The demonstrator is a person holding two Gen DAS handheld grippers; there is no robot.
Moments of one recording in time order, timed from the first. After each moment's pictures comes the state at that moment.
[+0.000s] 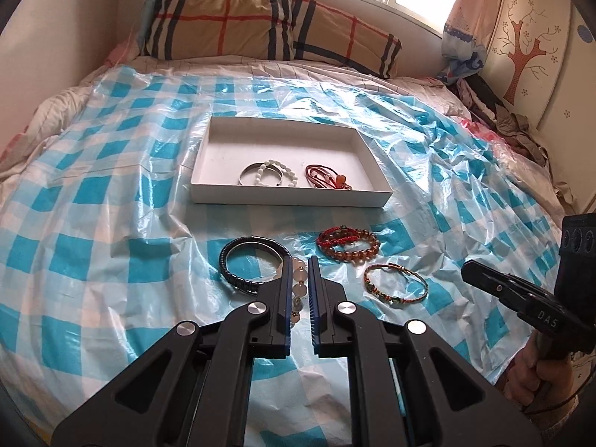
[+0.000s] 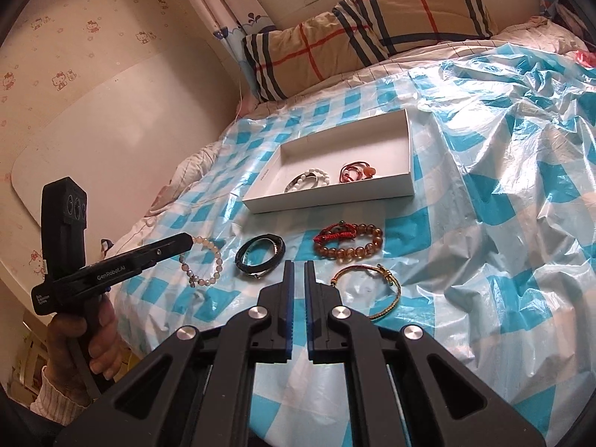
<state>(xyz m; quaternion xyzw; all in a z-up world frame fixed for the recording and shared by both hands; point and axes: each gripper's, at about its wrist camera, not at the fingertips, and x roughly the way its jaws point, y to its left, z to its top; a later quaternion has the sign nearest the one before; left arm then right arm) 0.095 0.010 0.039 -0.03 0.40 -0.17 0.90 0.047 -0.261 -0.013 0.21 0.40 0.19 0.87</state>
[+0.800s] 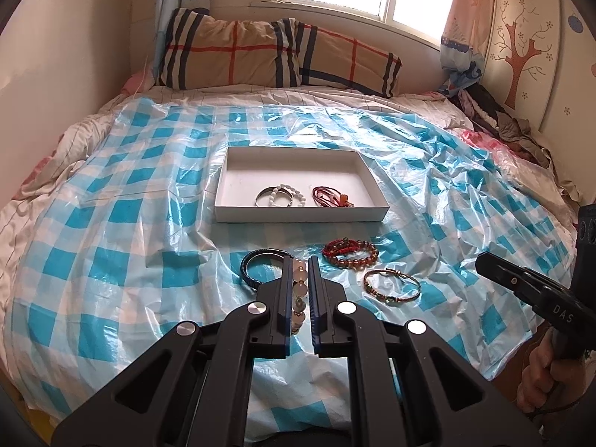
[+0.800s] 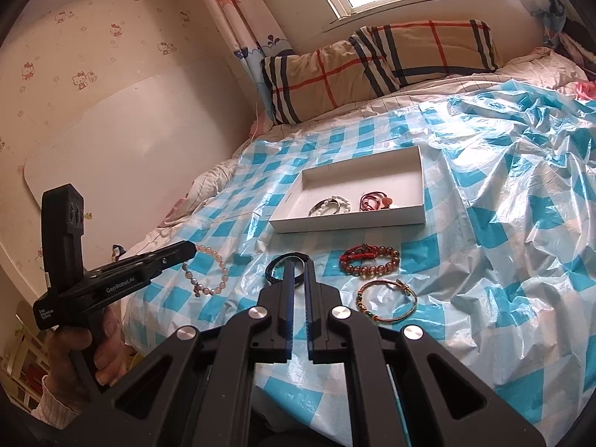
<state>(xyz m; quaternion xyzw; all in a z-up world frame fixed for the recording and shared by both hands) 0.055 0.017 0.076 -0.01 0.36 -0.15 0.92 0.022 -0.252 0.025 0.20 0.37 0.18 0.89</state>
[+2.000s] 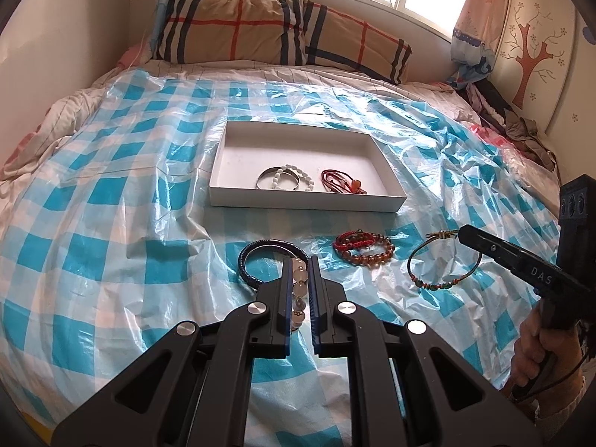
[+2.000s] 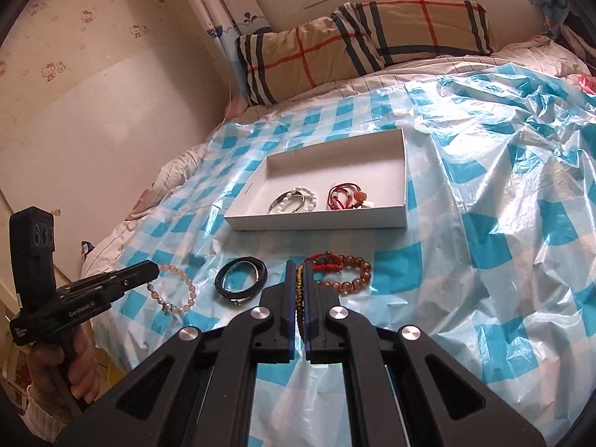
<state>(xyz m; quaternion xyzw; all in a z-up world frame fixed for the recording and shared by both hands) 0.100 0.019 0.035 -0.03 0.40 -0.15 0.90 0.093 -0.255 -0.010 0.18 0.40 0.17 0.88</state>
